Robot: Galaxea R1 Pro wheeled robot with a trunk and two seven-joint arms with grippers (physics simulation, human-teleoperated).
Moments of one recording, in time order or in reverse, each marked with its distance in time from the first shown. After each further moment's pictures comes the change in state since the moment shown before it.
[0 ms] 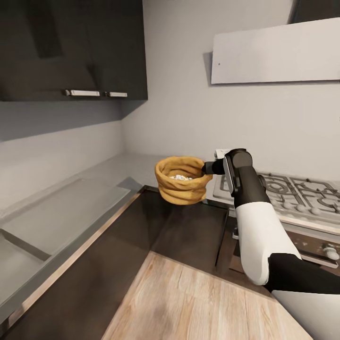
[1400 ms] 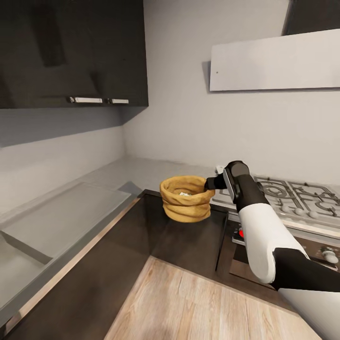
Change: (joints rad) left arm 0.000 0.000 0.001 0.000 0.000 -0.002 0.000; right arm 0.000 -0.054 0.000 0.212 -0.009 0.000 -0.001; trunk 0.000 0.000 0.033
